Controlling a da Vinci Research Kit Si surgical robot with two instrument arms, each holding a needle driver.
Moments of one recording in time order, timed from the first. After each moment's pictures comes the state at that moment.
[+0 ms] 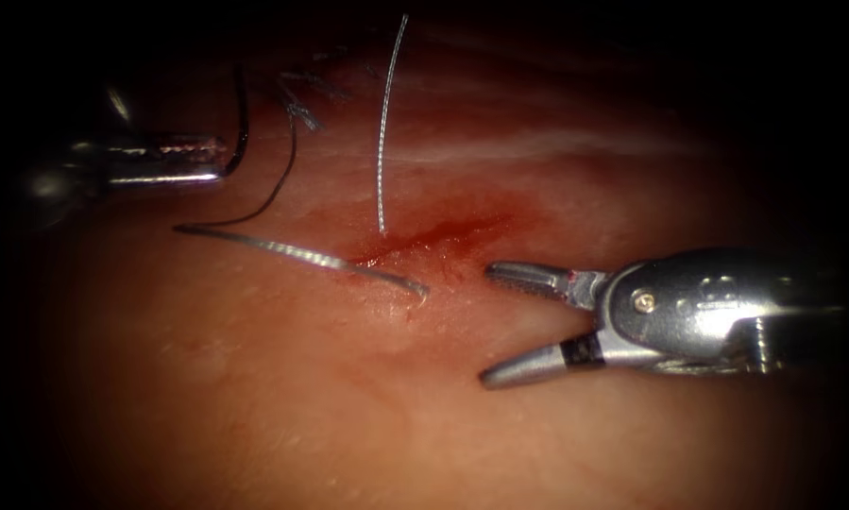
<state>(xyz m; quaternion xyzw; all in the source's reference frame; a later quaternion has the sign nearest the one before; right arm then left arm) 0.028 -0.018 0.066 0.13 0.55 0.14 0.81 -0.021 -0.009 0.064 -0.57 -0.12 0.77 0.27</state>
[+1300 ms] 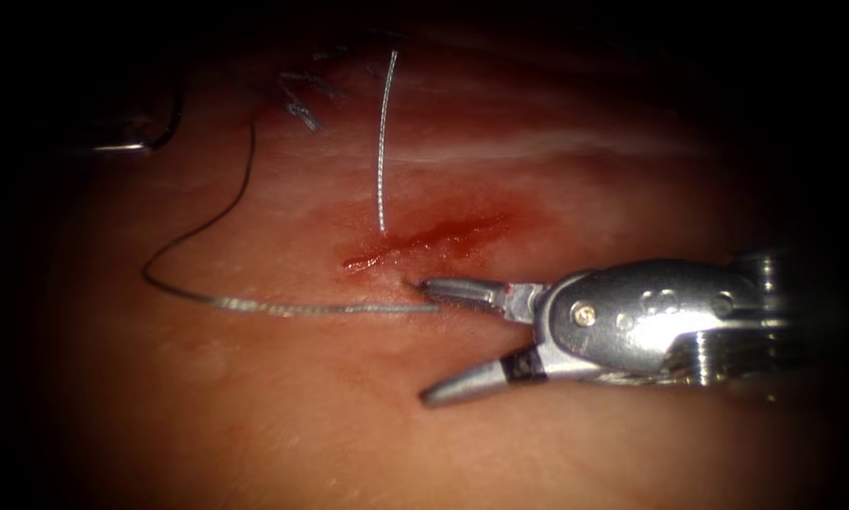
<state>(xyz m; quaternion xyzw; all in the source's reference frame) 0.028 -0.021 0.065 0.17 0.56 0.07 0.81 -0.016 -0.007 0.064 -0.56 -0.11 0.77 0.28</state>
